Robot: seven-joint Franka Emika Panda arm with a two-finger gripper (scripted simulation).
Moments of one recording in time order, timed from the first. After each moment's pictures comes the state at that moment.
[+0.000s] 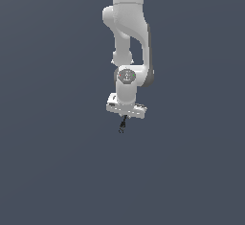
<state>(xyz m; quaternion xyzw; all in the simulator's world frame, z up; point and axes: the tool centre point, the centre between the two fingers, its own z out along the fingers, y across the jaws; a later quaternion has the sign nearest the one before) -0.067 0.016 0.018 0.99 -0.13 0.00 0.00</state>
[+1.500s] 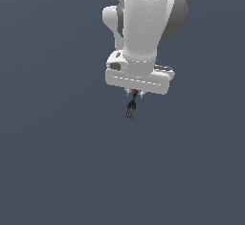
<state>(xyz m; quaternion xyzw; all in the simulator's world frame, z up) 0.000 0.045 0.274 0.99 -0.13 0.00 0.00</state>
